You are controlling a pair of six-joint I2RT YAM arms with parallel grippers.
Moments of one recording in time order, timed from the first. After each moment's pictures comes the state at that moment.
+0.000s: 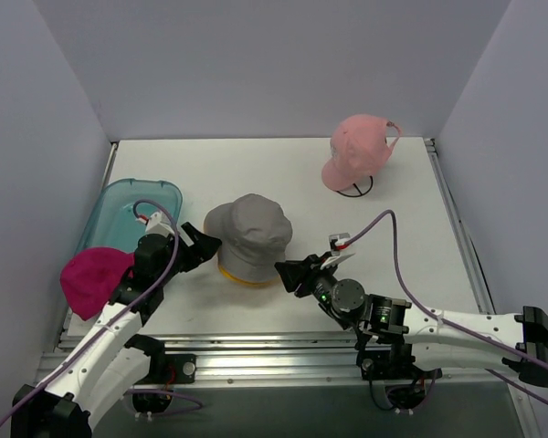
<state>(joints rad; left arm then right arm) -0.34 0.80 0.46 -0.08 0.07 -0.80 1.26 0.90 0.47 0.32 0.64 0.72</state>
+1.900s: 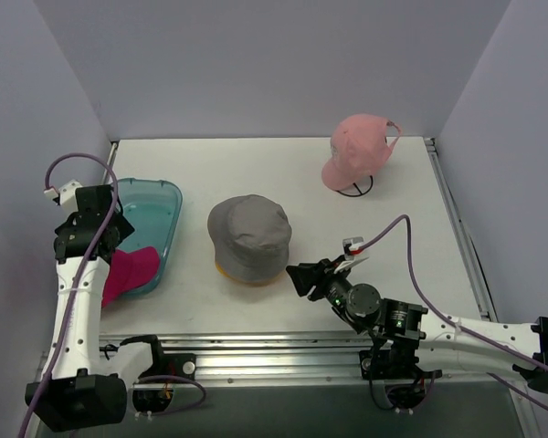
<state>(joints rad) 0.09 1.03 1.15 -0.94 -0.50 -0.54 1.26 0.74 0.41 0.22 0.65 0.70</state>
